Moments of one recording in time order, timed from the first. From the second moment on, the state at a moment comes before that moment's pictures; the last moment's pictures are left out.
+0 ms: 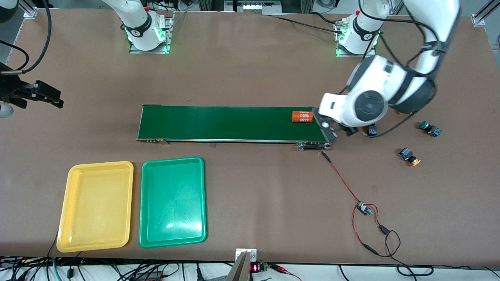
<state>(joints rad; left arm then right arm) 0.09 0.35 -0.46 -1.74 0.11 1.69 0.53 0.12 0.12 -0.13 -1.44 -0.02 1.54 -0.04</state>
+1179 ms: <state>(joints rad) 0.25 0.49 -0.40 -1.60 0.20 1.56 0.01 0.12 0.12 -0.13 -1.44 -0.02 1.54 -0.04</state>
